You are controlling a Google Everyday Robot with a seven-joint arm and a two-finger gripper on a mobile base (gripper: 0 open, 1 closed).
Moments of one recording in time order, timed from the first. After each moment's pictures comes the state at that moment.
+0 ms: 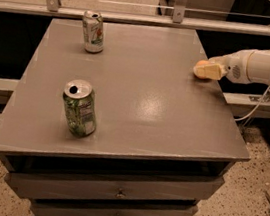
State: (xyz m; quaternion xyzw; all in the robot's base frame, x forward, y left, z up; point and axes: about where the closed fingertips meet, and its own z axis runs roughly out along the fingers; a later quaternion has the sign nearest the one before) arm 0.716 -0.230 0.865 -0.33 0.81 0.14 0.47
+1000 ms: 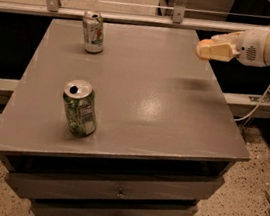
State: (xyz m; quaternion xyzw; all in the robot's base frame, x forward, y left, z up) arm 0.688 -0.211 0.949 -0.35 0.76 0.17 0.52
